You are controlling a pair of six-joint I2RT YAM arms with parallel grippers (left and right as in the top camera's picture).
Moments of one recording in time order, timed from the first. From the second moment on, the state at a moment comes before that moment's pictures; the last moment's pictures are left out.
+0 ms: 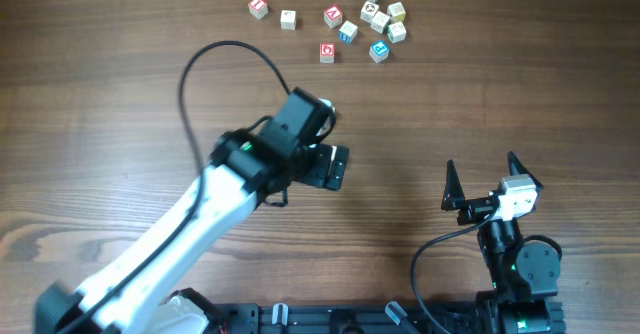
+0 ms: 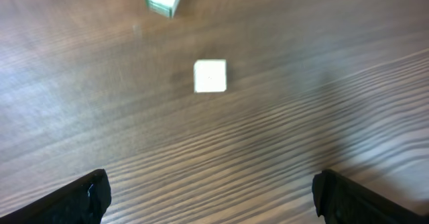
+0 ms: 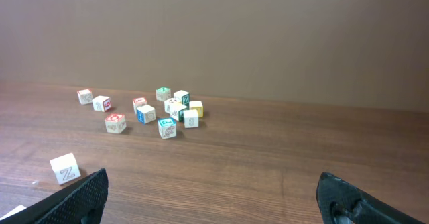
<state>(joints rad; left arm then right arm) -0.65 1.39 1.15 -0.86 0.01 -0.36 0.08 0.01 0.01 0.00 -0.05 -0.03</state>
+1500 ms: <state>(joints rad) -0.26 1.05 1.15 -0.89 -0.29 -0.47 0.08 0.01 0.01 0.00 -0.07 0.09</state>
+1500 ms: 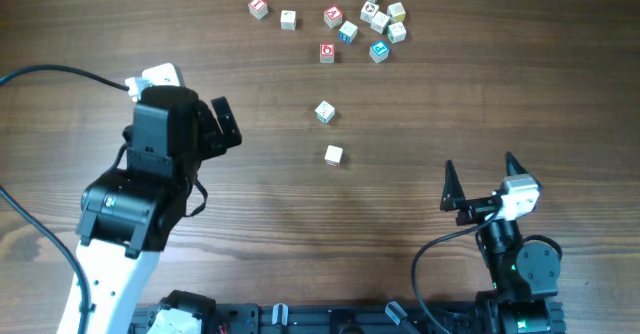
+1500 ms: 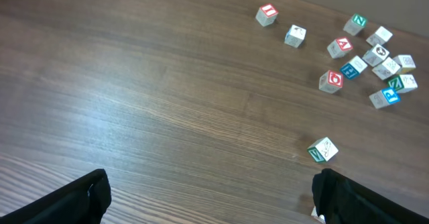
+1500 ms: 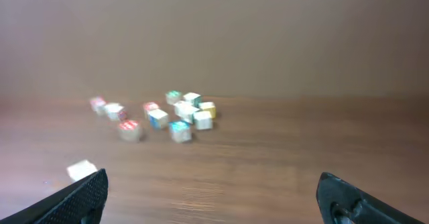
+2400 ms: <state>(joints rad) -0.12 1.38 1.15 -0.75 0.04 -0.52 0.08 0.88 0.74 -0.49 -0.30 0.92</state>
